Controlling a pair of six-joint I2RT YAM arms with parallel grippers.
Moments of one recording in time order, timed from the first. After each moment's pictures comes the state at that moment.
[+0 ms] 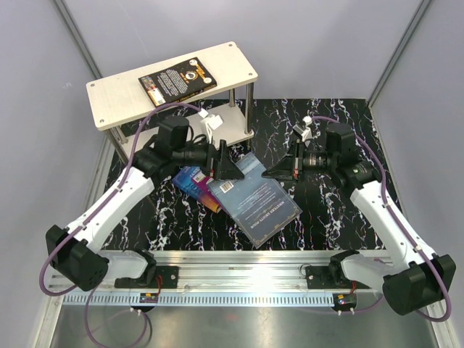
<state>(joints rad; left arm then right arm) -0.53 1.28 1.23 -0.45 0.77 -0.40 0.32 1.12 1.06 -0.41 -0.99 0.88</state>
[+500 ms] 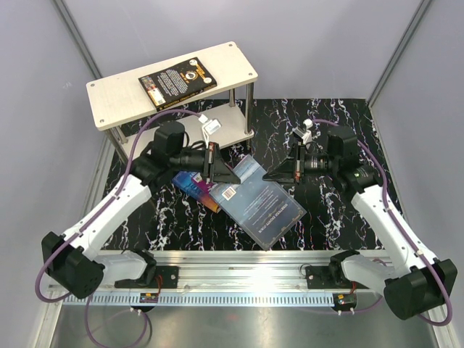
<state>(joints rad) -0.55 1.22 1.13 -0.31 0.92 -0.55 0.32 1.09 1.02 -0.36 -1.03 0.95</state>
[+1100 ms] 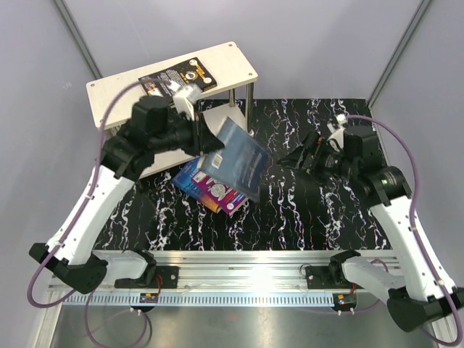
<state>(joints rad) -0.55 1.25 1.59 -0.75 0.43 -0.43 0.32 1.01 1.26 -0.80 -0.46 0.81</state>
